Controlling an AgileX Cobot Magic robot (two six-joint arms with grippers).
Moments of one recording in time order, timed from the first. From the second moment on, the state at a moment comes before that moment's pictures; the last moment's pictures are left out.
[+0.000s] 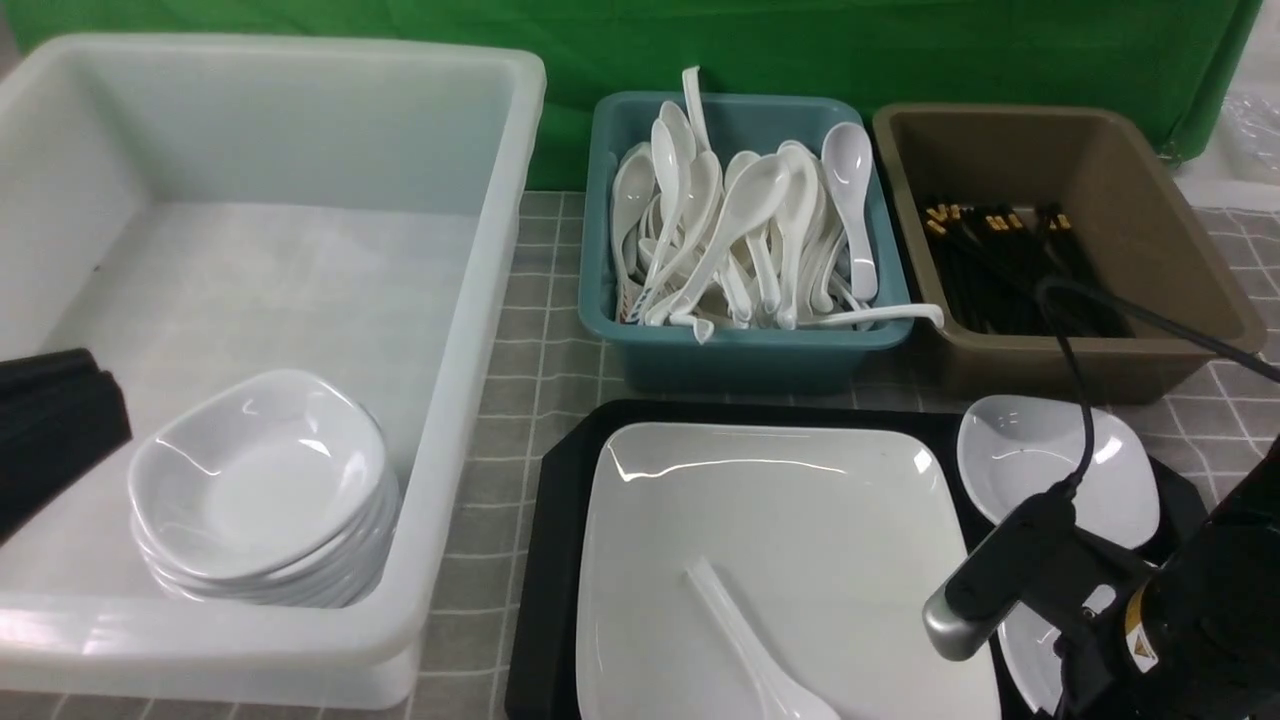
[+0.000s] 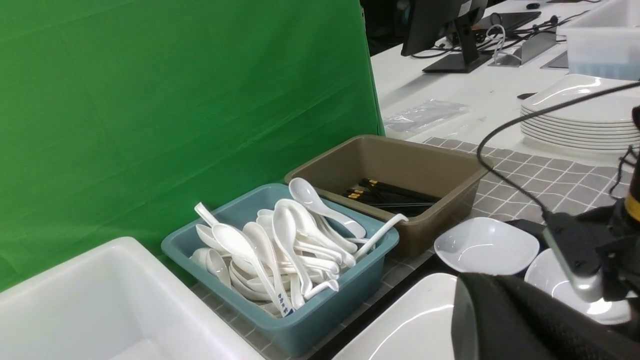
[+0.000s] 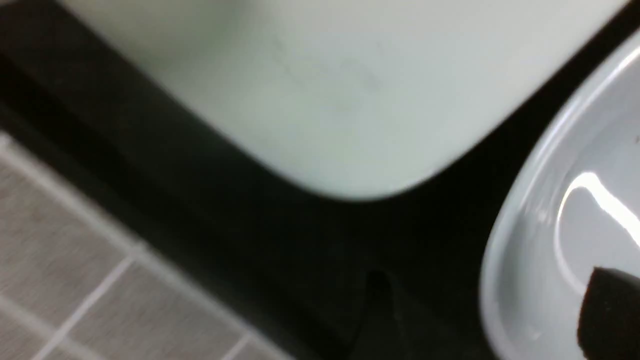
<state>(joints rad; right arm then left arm) 0.58 1.42 -0.69 -0.18 0.69 -0.05 -0.55 0.38 -0.69 -0.34 0.49 0.53</state>
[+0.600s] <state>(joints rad) 0.56 1.55 -0.70 -0.29 0.62 -0.04 -0.55 0.38 -0.69 -0.34 0.51 0.53</state>
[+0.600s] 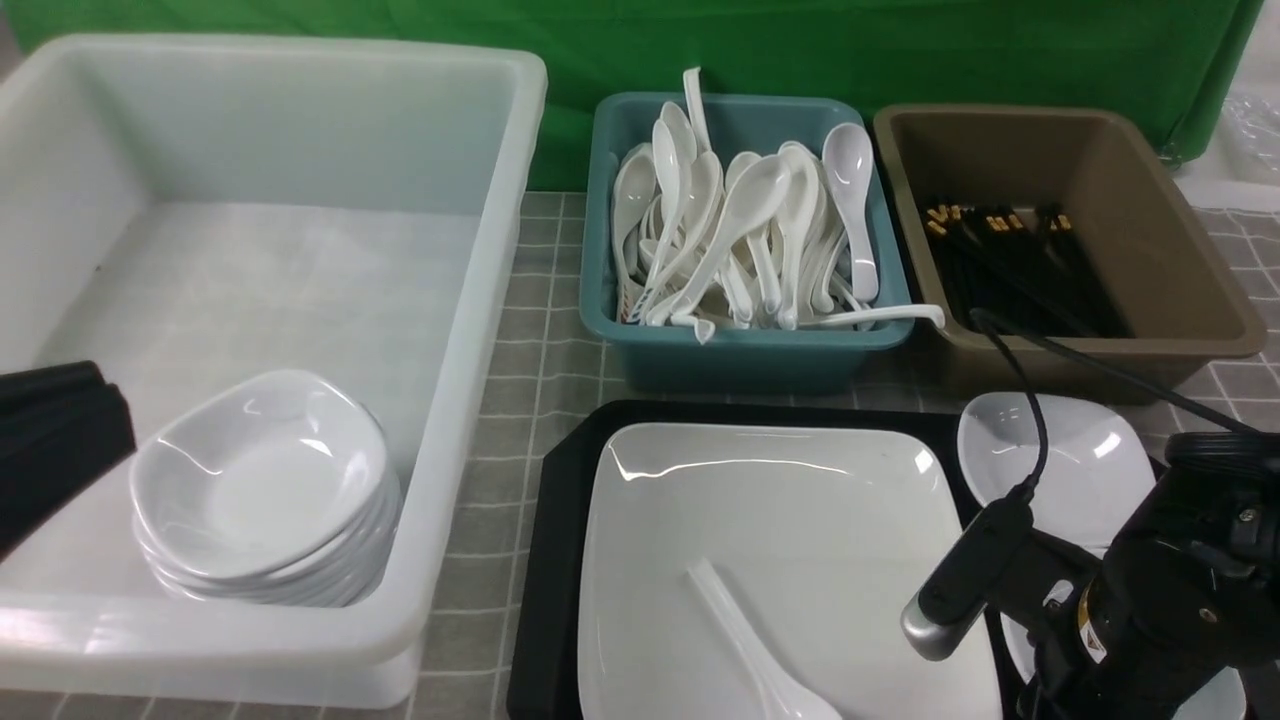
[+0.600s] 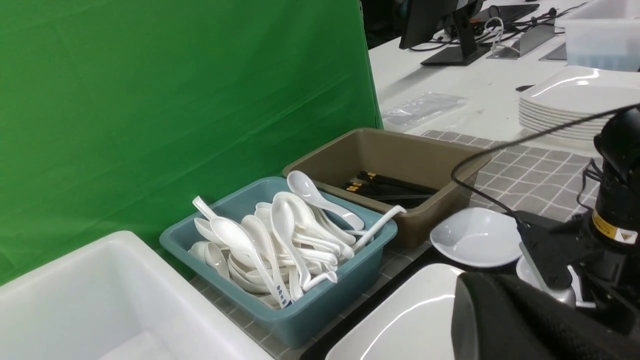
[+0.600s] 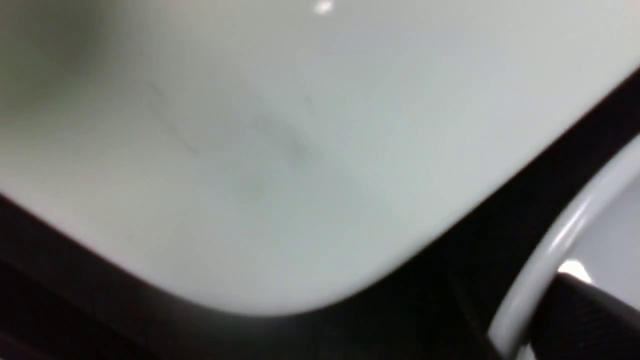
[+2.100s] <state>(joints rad) 1.13 2.17 -2.04 -0.19 0.72 -0.52 -0.55 0.12 -0.83 0.24 0.92 -0.03</state>
